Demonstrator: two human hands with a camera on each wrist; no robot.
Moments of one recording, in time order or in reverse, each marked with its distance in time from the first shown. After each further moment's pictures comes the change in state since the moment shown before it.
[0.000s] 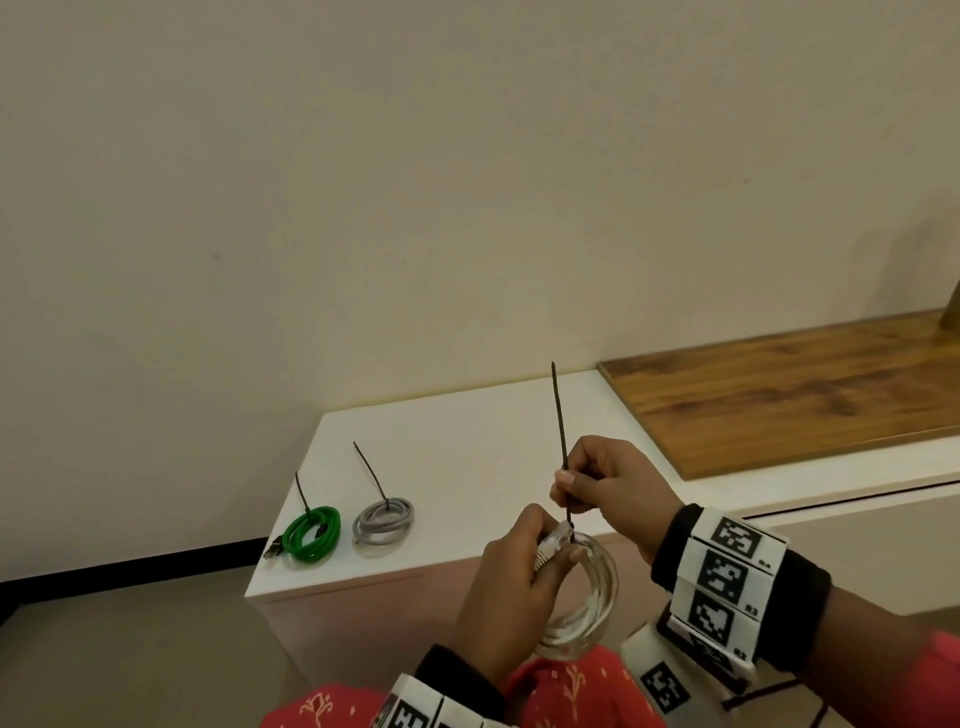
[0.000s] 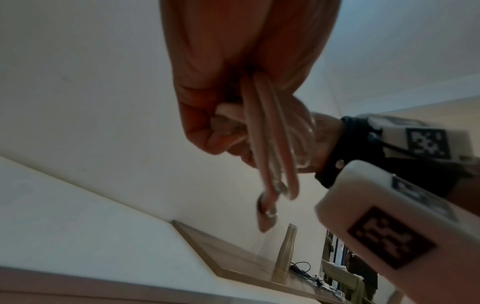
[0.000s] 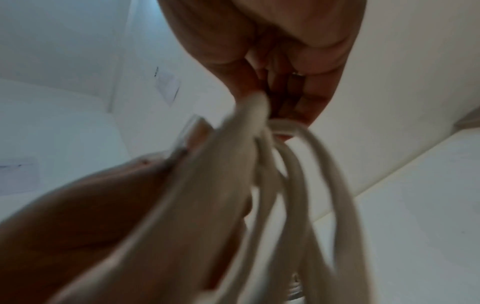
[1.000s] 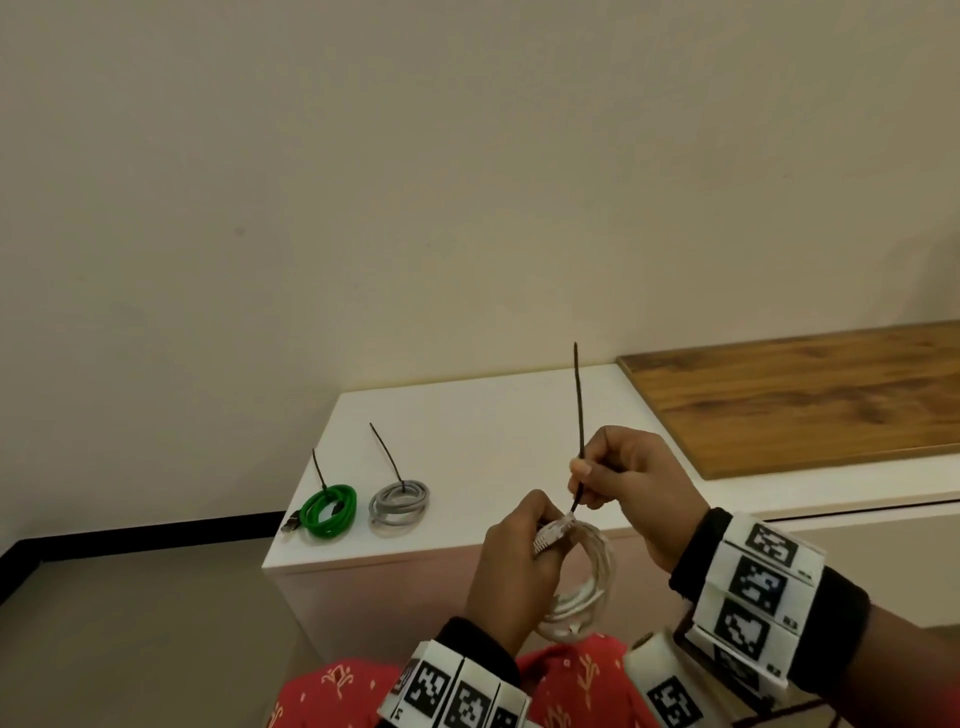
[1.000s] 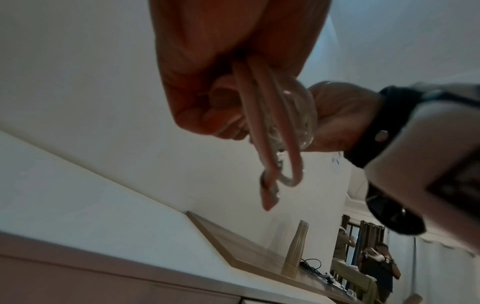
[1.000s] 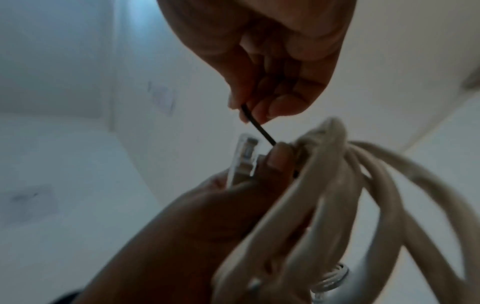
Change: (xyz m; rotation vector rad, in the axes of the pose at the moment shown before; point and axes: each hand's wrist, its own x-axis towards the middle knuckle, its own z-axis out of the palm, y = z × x) left_hand 0.008 -0.017 -0.004 0.061 0.144 -0.041; right_hand -0.004 -0.005 0.010 0.131 0.030 -0.033
